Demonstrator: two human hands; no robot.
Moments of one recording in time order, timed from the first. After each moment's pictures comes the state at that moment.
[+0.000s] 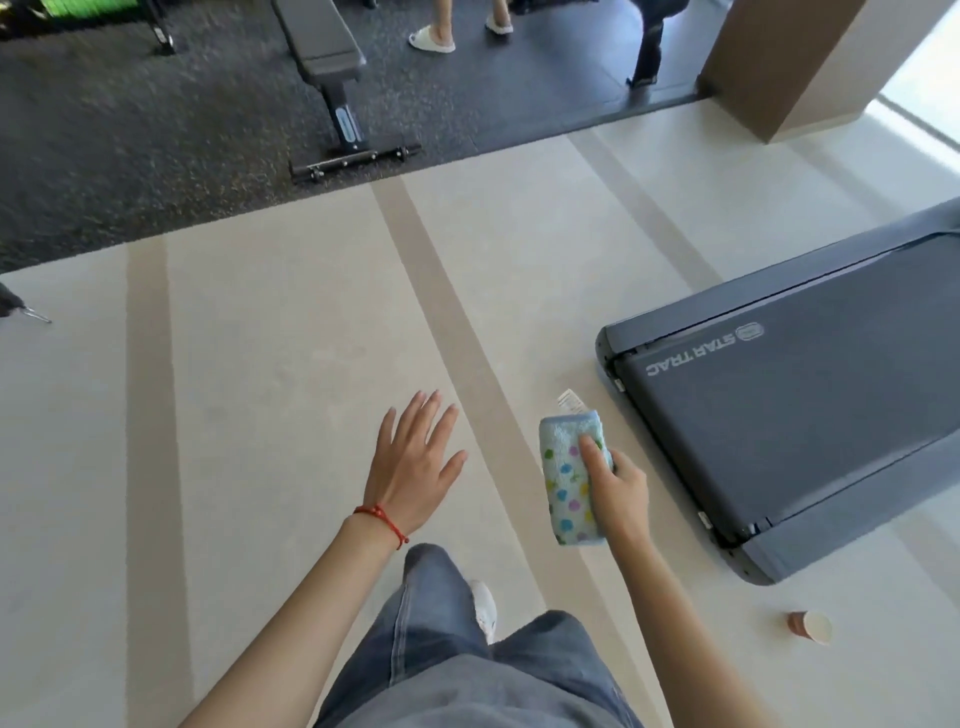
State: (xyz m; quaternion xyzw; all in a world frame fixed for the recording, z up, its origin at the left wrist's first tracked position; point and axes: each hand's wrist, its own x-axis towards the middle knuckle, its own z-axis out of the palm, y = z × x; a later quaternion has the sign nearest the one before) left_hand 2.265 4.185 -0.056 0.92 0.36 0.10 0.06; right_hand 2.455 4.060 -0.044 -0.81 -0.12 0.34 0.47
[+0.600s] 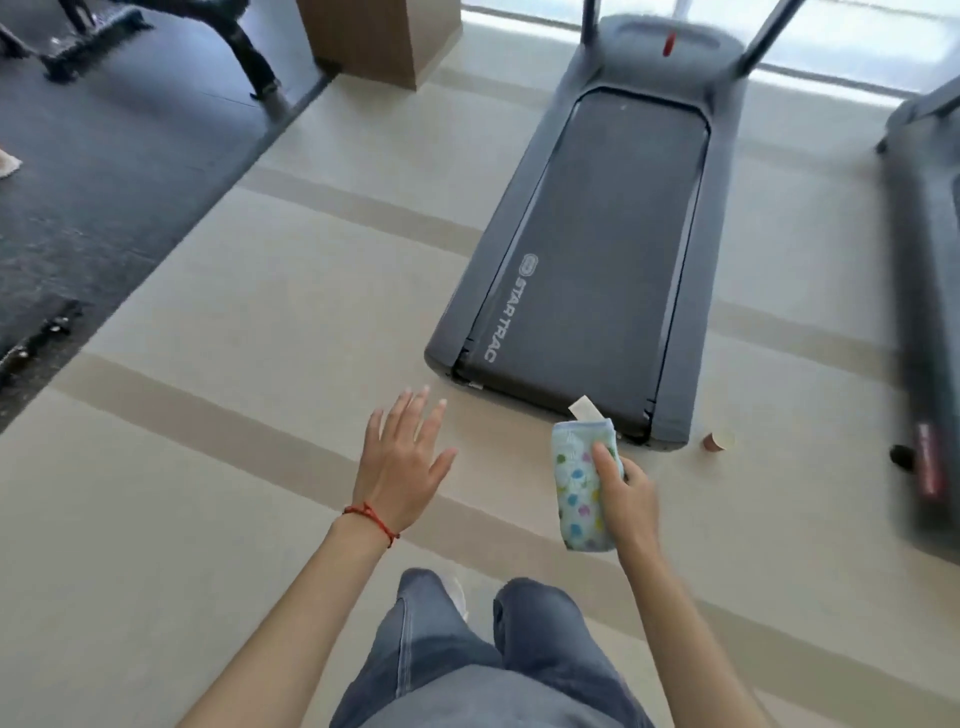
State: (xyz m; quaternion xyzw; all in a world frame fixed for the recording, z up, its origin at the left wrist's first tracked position) left_hand 2.528 4.335 -0.062 0.99 -0.02 0.08 0.09; right_hand 2.566 4.090 -0.058 -0.78 0.24 0.15 0.56
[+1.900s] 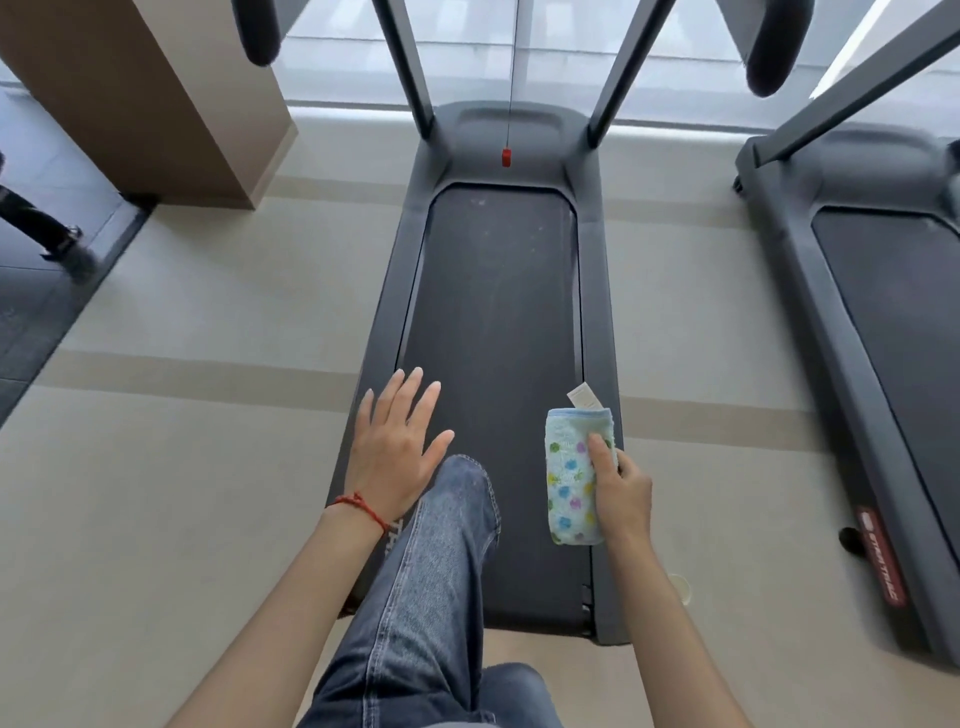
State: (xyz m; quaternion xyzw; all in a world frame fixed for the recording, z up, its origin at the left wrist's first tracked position) left_hand 3.120 4.225 -0.013 0.98 -0.13 0.08 0.10; right_hand 3.087 3.990 -0.025 -0.72 0.31 0.02 0.63
